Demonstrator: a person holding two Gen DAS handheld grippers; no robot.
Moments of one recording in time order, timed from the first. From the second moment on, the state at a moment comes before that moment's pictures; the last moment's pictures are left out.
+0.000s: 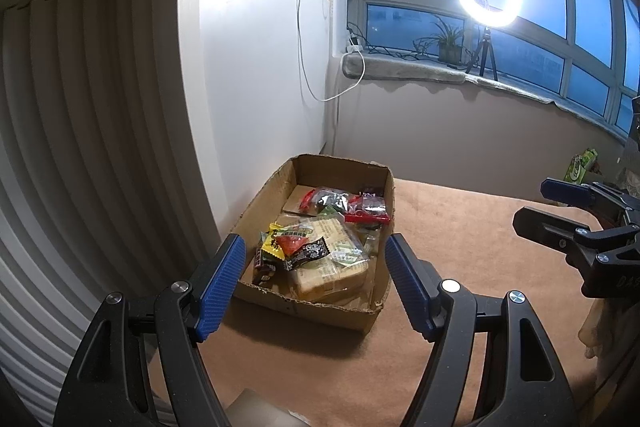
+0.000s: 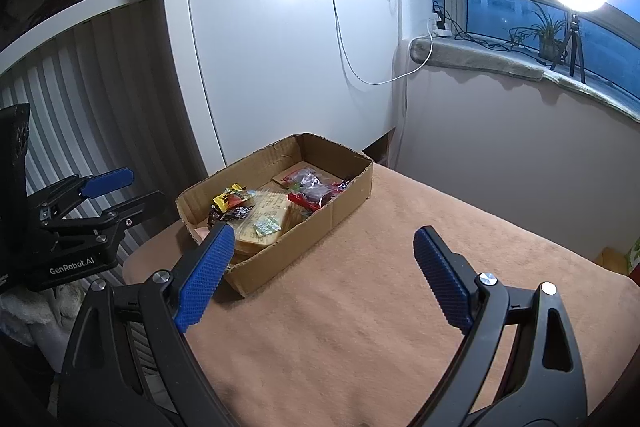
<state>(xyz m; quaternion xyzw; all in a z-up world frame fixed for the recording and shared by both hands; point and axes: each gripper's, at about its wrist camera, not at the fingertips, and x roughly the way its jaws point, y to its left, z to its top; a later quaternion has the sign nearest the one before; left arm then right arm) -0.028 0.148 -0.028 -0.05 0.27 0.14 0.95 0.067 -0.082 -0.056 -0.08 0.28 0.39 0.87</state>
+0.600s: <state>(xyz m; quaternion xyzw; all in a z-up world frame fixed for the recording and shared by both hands) -0.030 0.145 -0.023 -0.05 0.26 0.14 0.95 0.069 -0.088 -0.051 -0.09 0.28 0.39 0.88</state>
